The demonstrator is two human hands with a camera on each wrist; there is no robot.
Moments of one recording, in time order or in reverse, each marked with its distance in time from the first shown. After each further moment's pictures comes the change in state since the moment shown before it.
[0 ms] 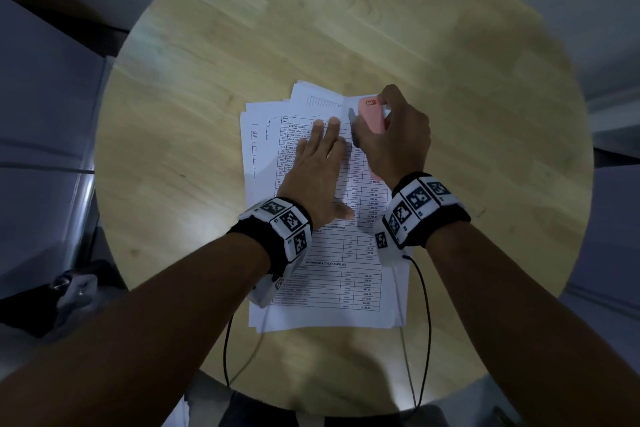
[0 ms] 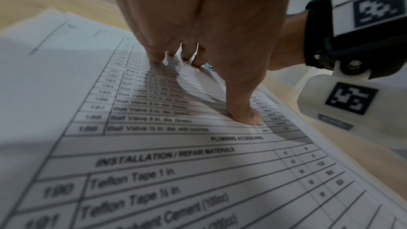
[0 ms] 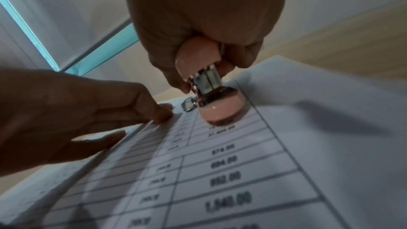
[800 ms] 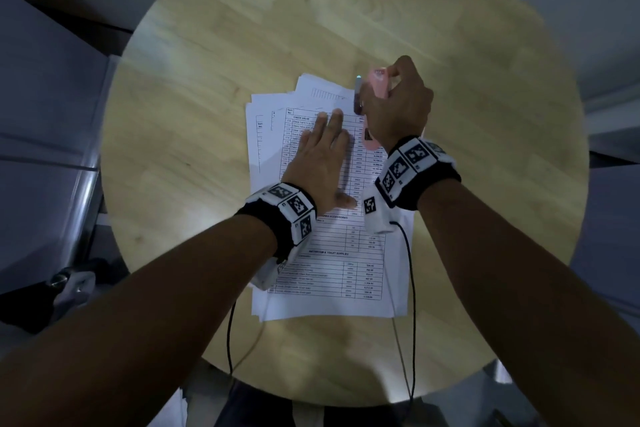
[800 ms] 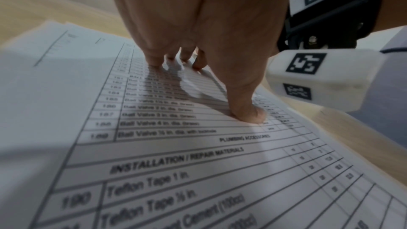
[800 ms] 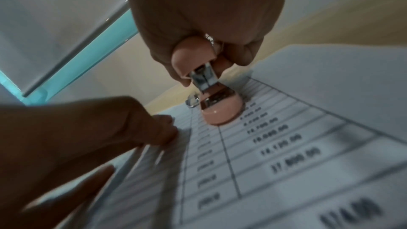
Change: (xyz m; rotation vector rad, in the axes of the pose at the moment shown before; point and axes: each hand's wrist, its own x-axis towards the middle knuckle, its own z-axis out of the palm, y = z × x) left_hand -0.004 -0.001 0.000 0.060 0.013 0.022; right_hand 0.024 -0.014 0.004 0.160 0.118 0.115
